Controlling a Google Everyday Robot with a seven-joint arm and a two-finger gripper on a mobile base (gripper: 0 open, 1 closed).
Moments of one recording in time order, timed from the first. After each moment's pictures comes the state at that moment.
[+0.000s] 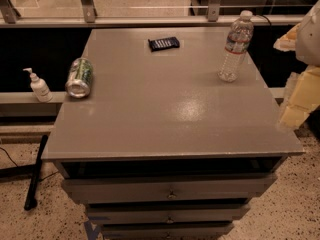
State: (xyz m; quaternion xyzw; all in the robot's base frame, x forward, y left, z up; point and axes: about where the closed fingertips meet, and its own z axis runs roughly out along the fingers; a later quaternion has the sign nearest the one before) arm 0.438 -0.216 0.977 -0.60 0.78 -0.04 0.16
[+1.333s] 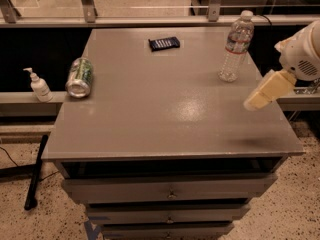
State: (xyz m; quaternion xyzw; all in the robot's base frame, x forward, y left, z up) arm 0.532 -0.239 0.926 -0.47 0.83 -0.02 0.30
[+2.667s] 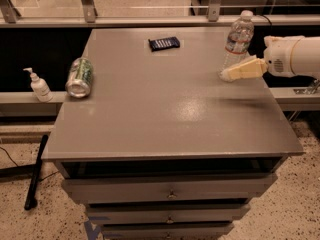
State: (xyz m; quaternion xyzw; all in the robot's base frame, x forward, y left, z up) arm 0.662 -0.245 0.901 -0.34 0.78 0.09 0.52
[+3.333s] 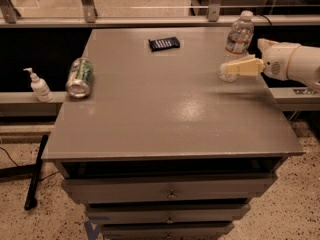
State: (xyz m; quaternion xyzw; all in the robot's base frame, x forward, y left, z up) arm 0.686 -0.242 0.896 -0.30 0.74 0.18 0.58
